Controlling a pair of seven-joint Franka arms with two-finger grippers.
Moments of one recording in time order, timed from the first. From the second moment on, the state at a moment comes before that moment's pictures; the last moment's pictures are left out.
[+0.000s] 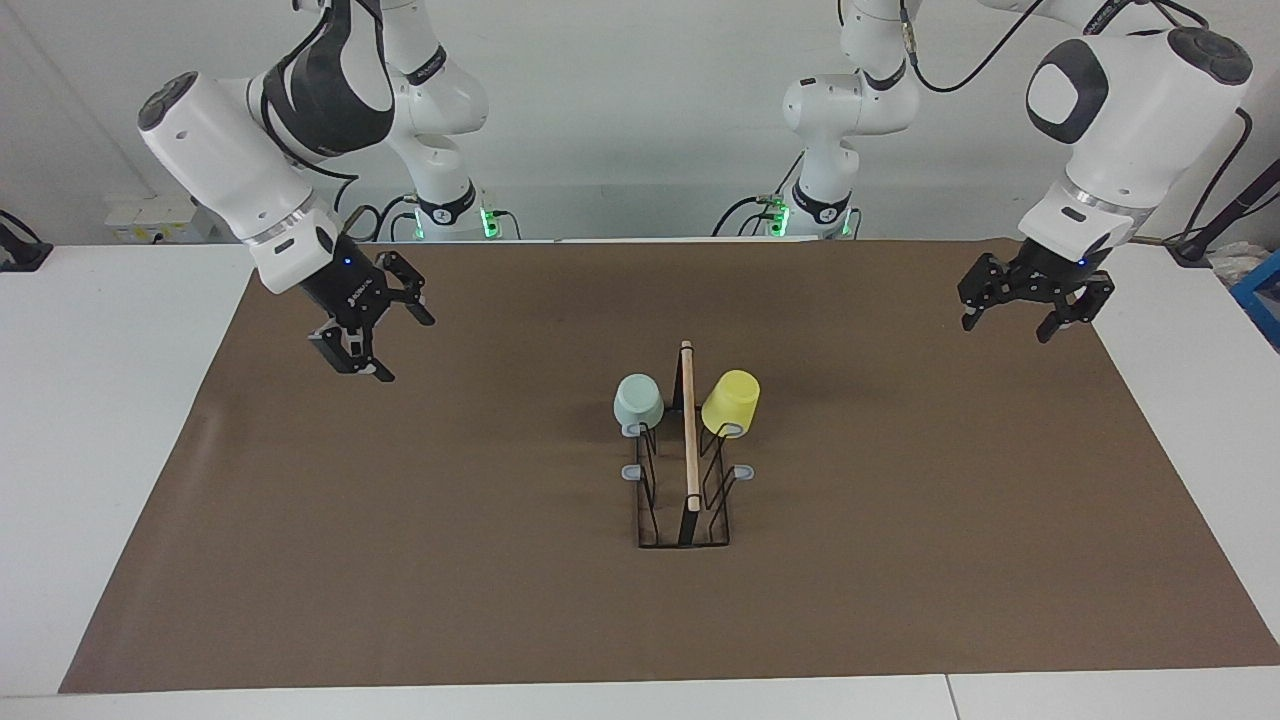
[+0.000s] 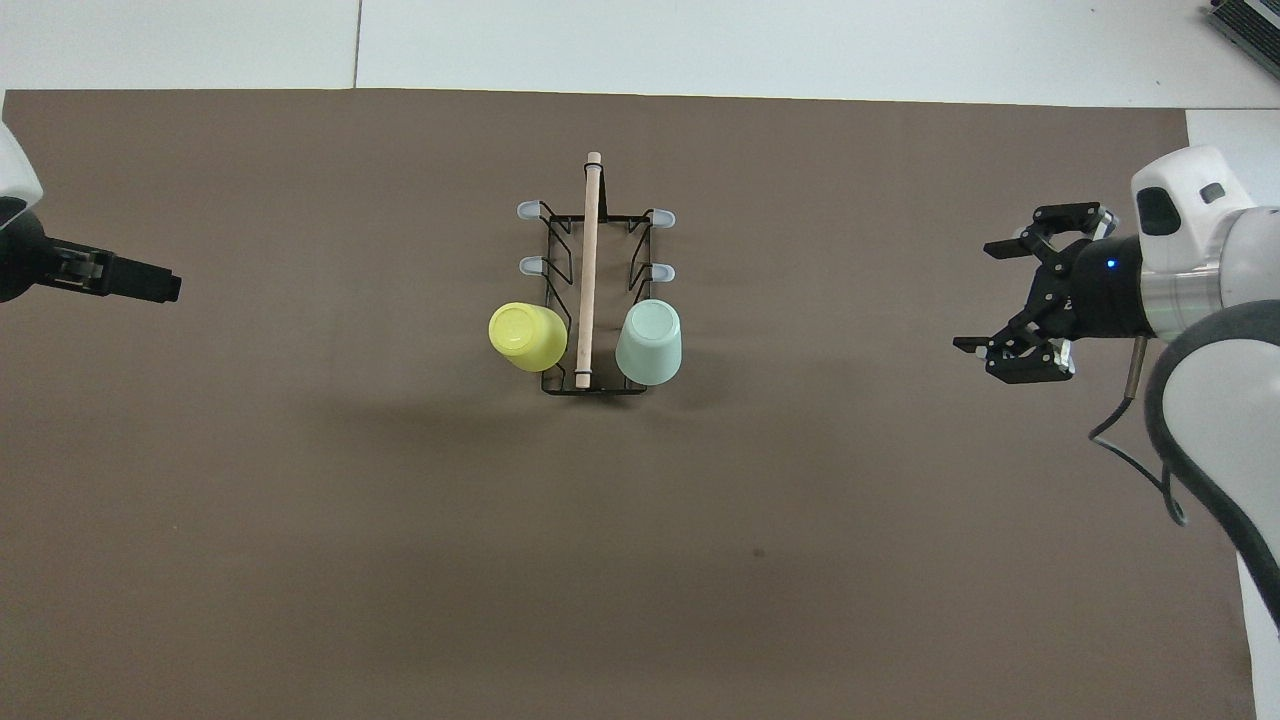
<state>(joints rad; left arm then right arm) -0.06 0.03 0.06 -1.68 -0.07 1.81 0.28 -0.04 -0.02 0.06 -1.90 0.38 2.01 -1.30</state>
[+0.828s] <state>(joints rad) -0.06 0.00 0.08 -1.68 -0.03 1.77 0.25 -0.08 -0.02 0.05 -1.85 0.14 1.84 -0.94</state>
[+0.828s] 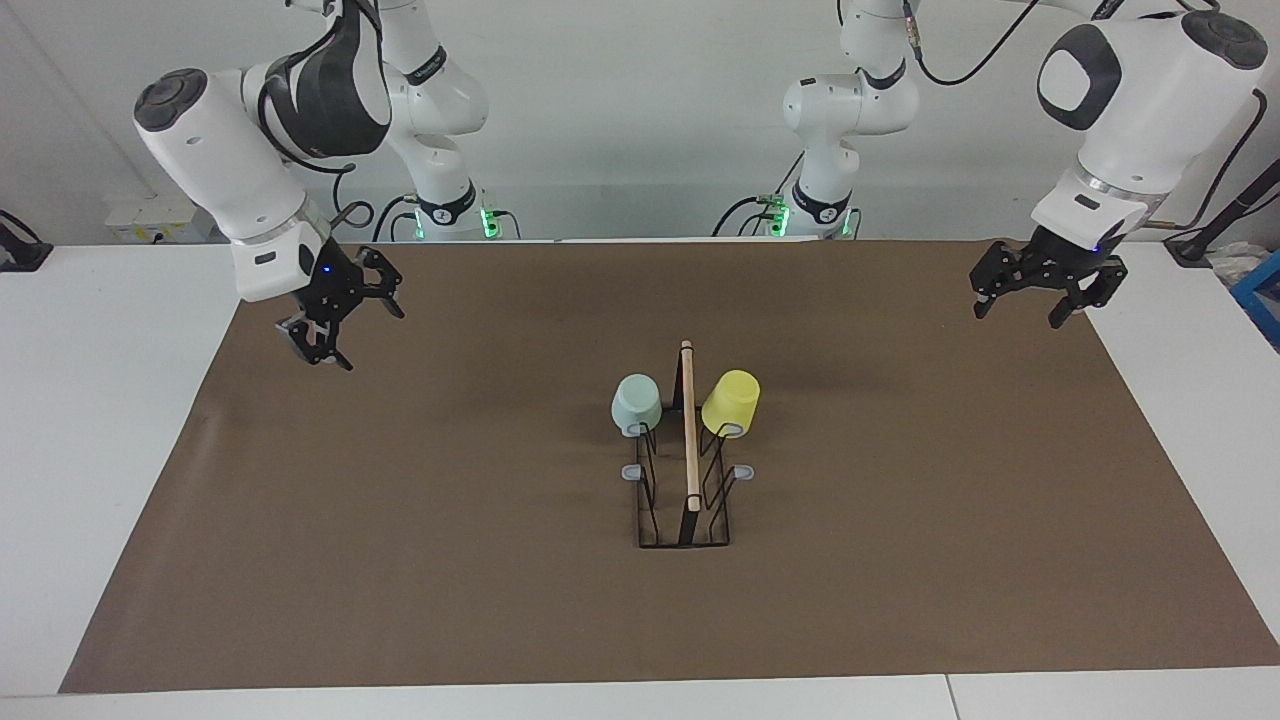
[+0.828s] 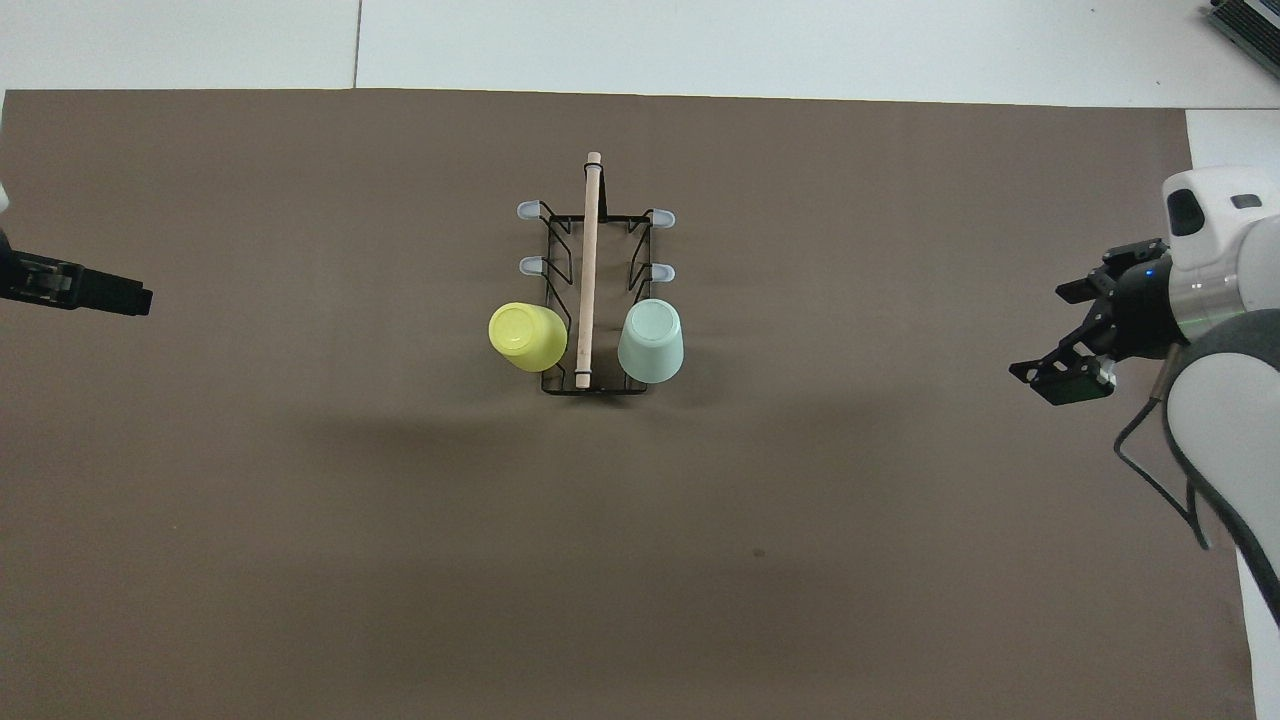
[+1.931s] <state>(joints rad) -0.06 -0.01 0.09 -1.66 -0.01 1.72 0.18 -0.08 0.03 0.07 -1.64 -0.07 1.55 -0.38</state>
